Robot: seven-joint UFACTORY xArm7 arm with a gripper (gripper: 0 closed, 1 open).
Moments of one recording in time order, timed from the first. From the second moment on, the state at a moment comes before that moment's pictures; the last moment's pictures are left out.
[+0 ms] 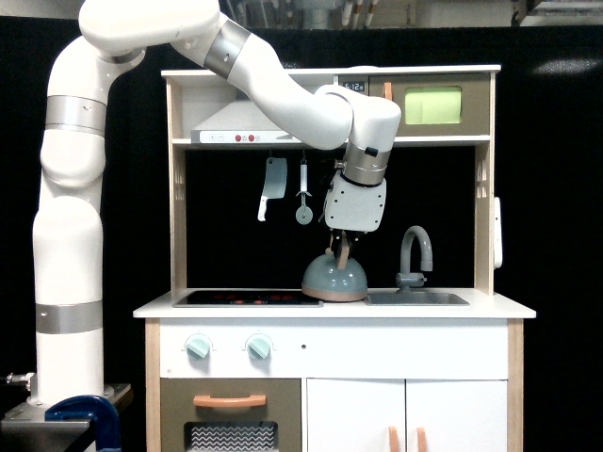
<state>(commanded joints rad) 0.39 0.06 -0.21 1.16 0.62 1.26 -1.79</state>
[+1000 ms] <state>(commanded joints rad) 0.37 -0.63 -0.12 0.54 0.55 1.25 -1.65</state>
